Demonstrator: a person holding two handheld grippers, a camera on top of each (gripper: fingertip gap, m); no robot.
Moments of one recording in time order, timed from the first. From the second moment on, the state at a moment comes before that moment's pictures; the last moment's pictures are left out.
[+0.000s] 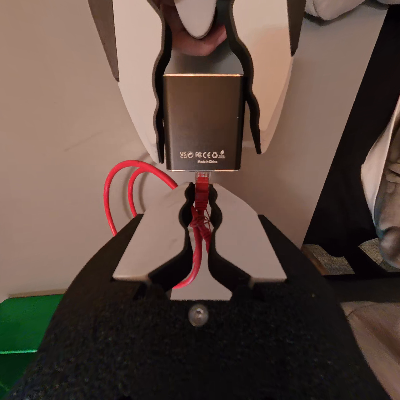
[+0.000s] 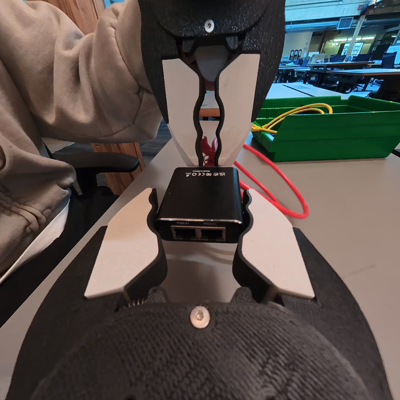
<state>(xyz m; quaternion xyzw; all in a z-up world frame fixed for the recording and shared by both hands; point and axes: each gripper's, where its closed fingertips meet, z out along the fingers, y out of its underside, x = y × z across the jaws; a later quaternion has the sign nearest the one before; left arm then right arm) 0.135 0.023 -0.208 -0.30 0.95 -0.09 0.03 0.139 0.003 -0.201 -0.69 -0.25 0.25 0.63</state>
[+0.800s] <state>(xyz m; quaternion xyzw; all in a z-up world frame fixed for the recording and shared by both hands) 0.155 0.002 -0.200 -0.30 0.92 -0.22 0.06 0.159 -0.007 -0.176 -0.63 -0.19 0.29 0.70</state>
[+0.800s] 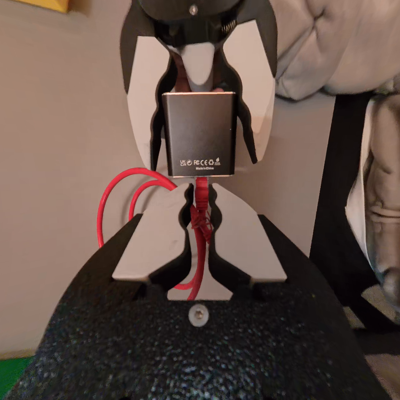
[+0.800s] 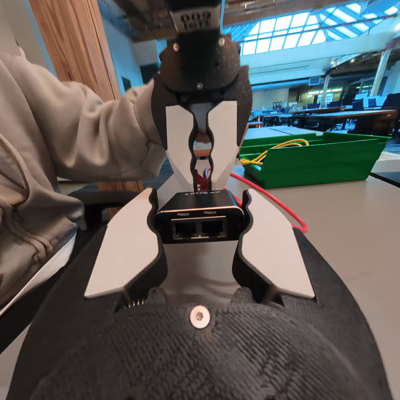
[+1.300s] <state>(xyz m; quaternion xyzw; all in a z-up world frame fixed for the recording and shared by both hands) 0.138 0.006 -0.218 -0.38 0.87 -0.31 0.02 0.158 -0.009 -0.175 -0.62 -0.20 0.29 0.70</state>
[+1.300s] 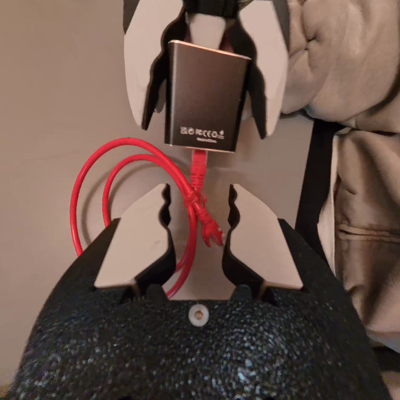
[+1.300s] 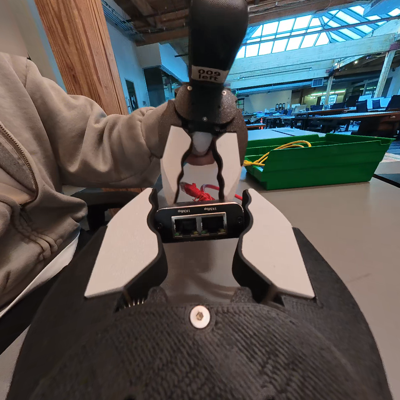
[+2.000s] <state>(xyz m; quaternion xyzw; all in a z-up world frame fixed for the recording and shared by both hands) 0.137 0.033 -0.223 -0.32 0.93 -0.19 0.06 0.142 0.006 -0.199 -0.69 -0.23 0.22 0.65</state>
